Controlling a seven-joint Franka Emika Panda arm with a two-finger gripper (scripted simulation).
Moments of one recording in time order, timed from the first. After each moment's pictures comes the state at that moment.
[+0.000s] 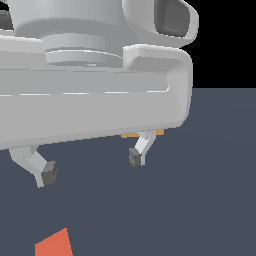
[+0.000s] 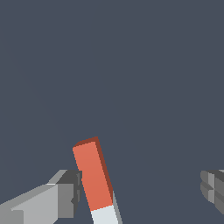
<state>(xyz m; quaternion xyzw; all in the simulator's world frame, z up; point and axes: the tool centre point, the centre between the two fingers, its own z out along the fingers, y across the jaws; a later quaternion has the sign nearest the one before) -0.034 -0.180 0.117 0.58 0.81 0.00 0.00</state>
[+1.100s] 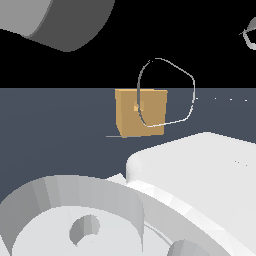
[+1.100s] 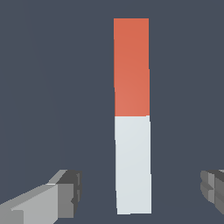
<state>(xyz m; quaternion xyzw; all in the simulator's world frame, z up) -0.014 -0.306 0.068 0.47 0.88 0.00 0.00</state>
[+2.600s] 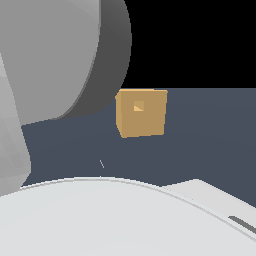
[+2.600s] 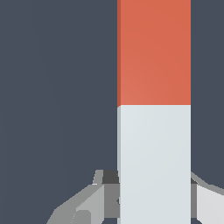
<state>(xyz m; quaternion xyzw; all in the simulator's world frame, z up) -0.010 -0.312 0.016 0.46 0.89 0.00 0.00</state>
